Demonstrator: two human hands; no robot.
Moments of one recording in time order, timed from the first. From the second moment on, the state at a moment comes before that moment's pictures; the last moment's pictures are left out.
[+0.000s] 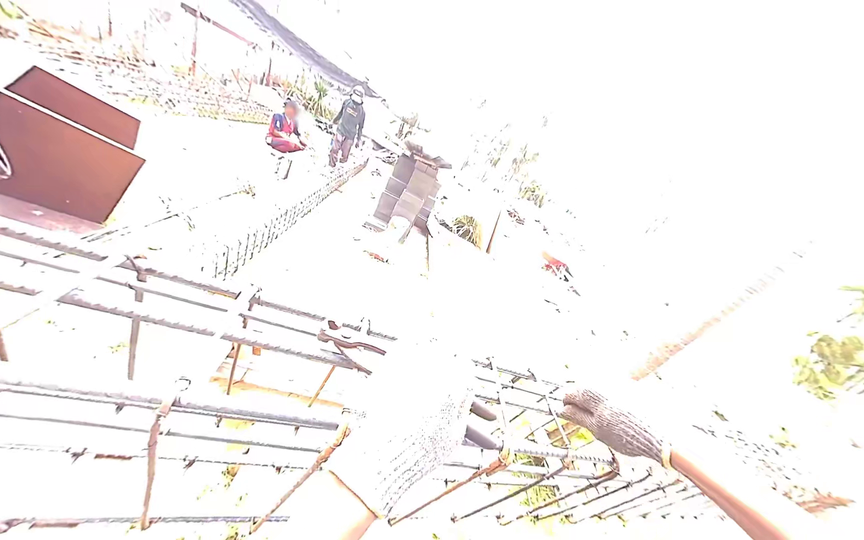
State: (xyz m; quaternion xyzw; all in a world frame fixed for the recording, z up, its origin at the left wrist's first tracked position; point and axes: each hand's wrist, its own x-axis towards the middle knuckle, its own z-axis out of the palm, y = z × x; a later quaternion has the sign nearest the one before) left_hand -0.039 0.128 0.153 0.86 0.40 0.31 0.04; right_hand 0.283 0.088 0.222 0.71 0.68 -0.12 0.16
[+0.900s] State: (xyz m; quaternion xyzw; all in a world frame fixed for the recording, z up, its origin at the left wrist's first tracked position) left_hand -0.040 0.119 0.156 0.82 0.39 0.42 0.01; right_hand 0.178 0.068 0.235 0.71 0.70 -0.10 -0.06
